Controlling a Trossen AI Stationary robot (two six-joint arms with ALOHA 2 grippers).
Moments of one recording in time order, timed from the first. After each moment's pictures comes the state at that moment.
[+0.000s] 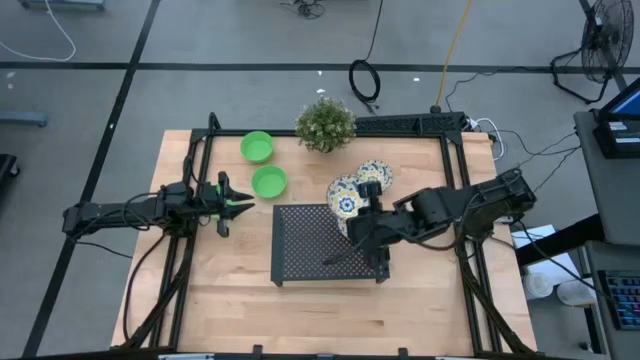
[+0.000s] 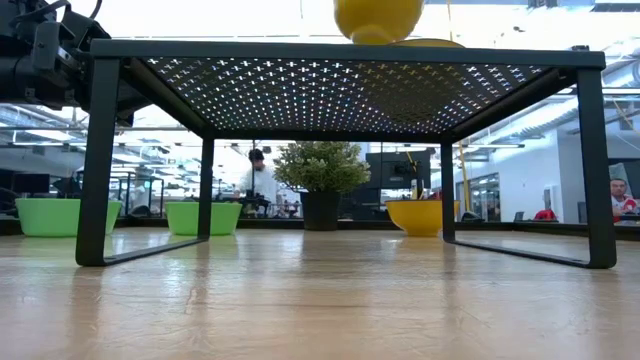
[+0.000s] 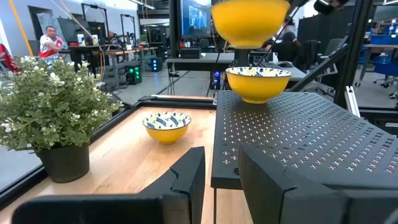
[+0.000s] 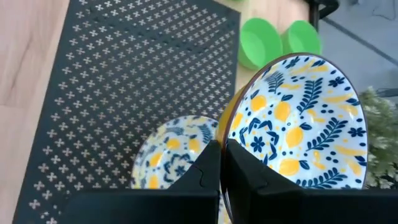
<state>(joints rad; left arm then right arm) 0.12 0.17 0.02 0.18 0.02 -0.01 0.33 1.68 1.87 -1.24 0.47 -0.03</state>
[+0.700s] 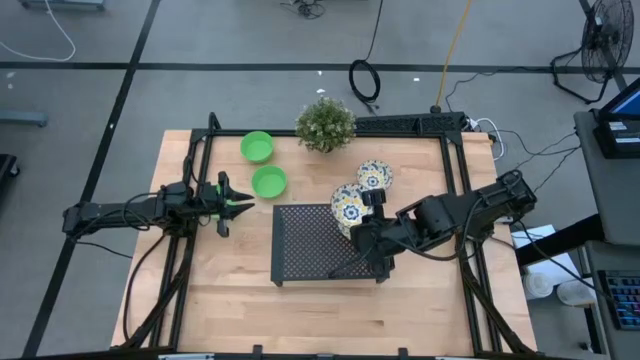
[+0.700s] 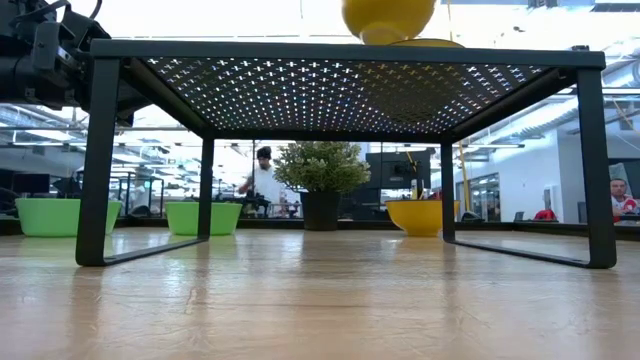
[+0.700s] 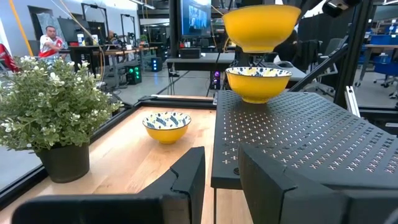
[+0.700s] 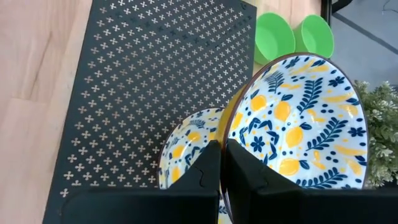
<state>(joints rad) 0.12 0.17 0.02 0.18 0.02 -0.01 0.39 1.68 1.87 -1.28 0.47 0.03</state>
